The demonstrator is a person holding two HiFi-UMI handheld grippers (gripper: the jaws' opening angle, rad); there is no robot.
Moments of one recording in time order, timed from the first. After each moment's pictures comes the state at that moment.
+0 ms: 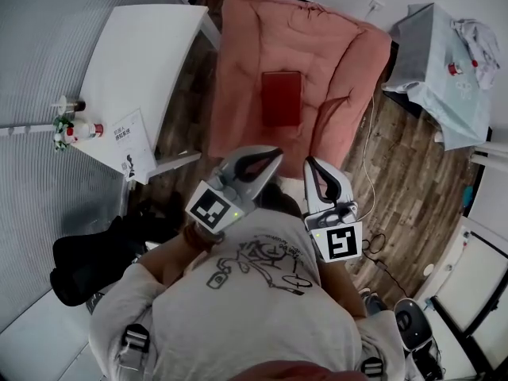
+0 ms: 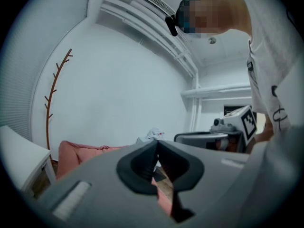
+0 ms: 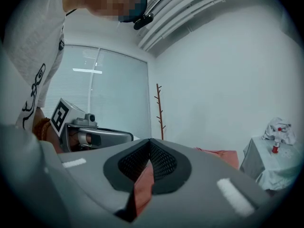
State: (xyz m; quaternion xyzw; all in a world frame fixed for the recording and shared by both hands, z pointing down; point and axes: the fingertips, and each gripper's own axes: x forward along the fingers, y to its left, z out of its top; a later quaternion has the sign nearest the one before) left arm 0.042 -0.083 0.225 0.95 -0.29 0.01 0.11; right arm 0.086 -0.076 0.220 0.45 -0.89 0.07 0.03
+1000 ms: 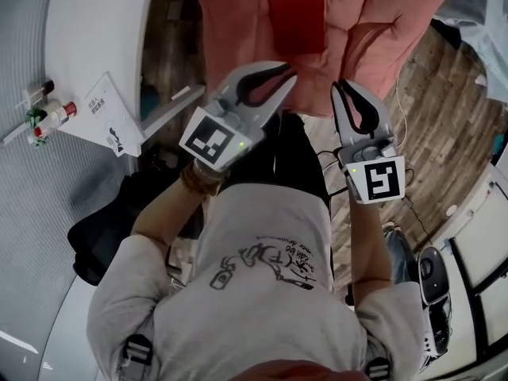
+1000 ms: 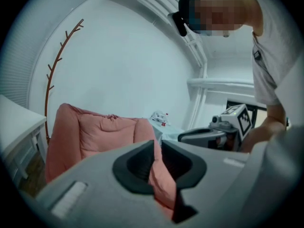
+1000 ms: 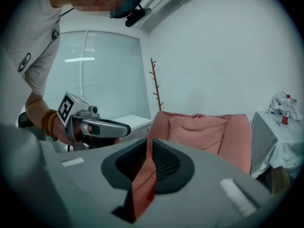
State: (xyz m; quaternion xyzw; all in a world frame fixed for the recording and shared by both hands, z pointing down) left arm 0.018 -0.182 0.433 0.94 -0.27 0.07 0.18; right arm 0.081 -0.169 0.435 0.44 -0.88 0.15 0.11
